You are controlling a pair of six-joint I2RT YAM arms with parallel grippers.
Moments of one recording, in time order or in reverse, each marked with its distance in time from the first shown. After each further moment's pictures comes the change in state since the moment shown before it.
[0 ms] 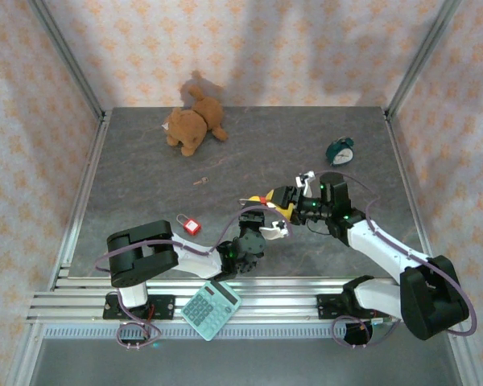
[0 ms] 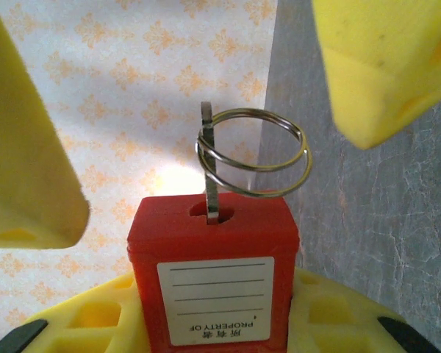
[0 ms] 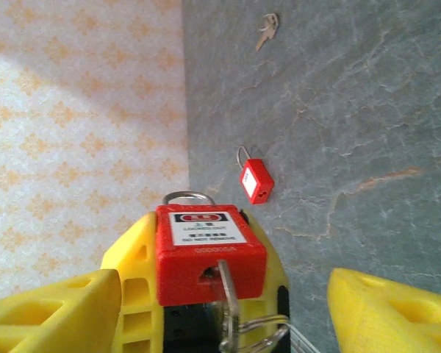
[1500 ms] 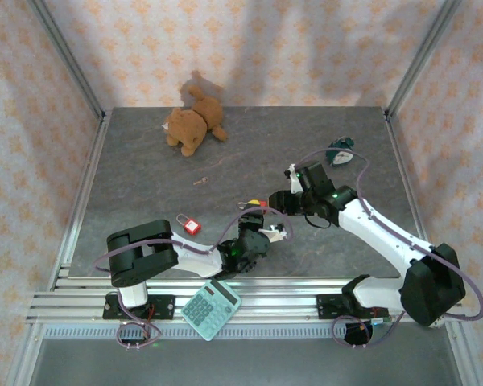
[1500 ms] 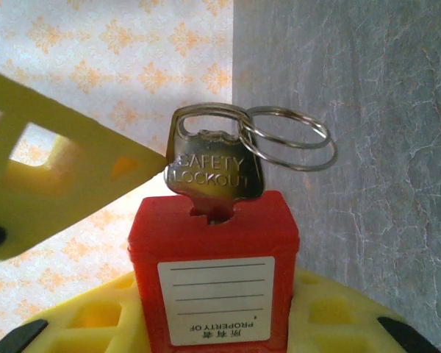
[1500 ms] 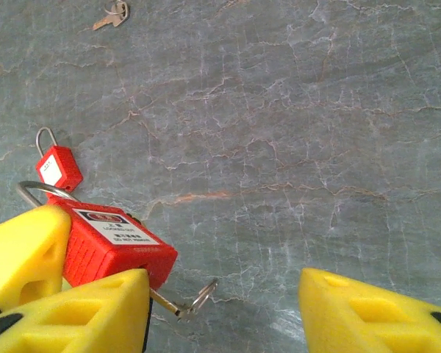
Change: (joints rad) left arm 0.007 0.000 0.010 -0.183 0.019 -0.079; right arm 0.168 0.095 0.354 -0.669 0.544 -0.610
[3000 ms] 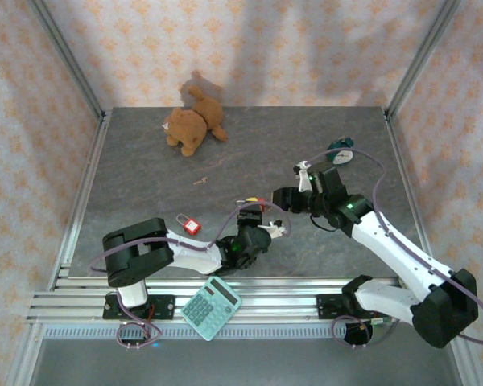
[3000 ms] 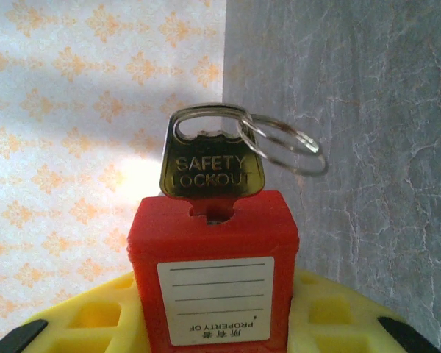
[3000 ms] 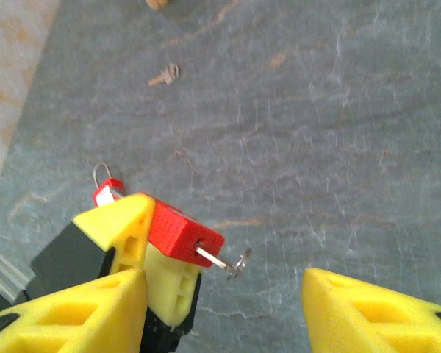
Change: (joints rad) left arm 0.027 -0.014 0.024 -0.095 0.023 -0.080; right arm -0.005 -0.148 -0.039 0.045 -0.010 0.036
